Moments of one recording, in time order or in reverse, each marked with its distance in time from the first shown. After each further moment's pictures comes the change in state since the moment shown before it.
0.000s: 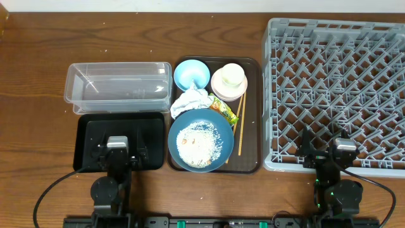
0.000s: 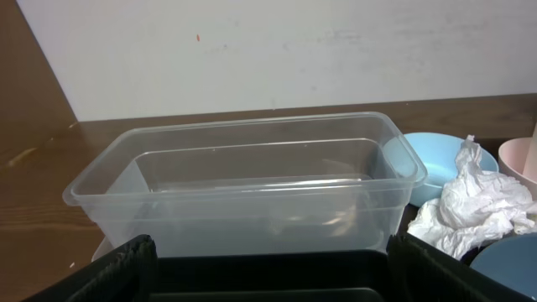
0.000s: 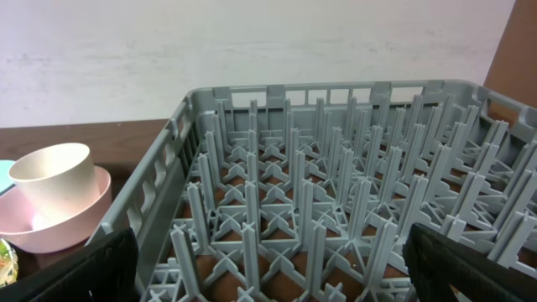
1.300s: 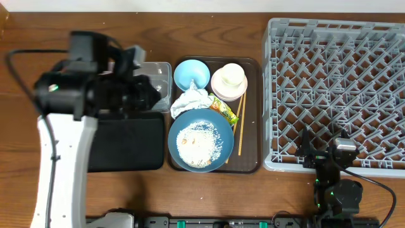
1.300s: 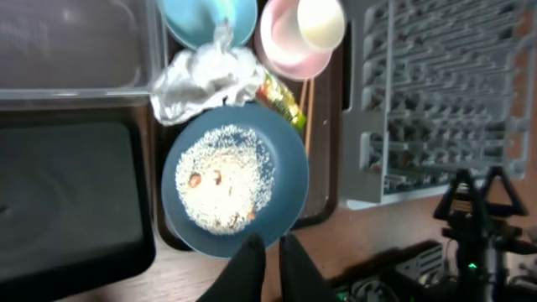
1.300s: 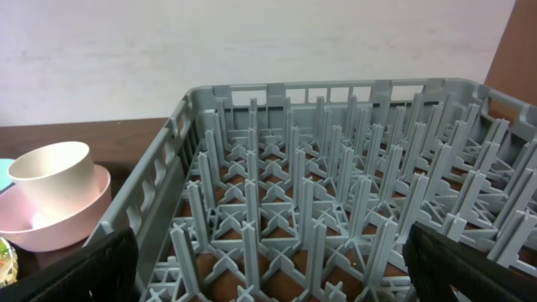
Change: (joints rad) left arm -0.129 1.412 1.640 -1.280 0.486 -0.298; right arm 0.000 0.004 0.000 0.000 0.000 0.000
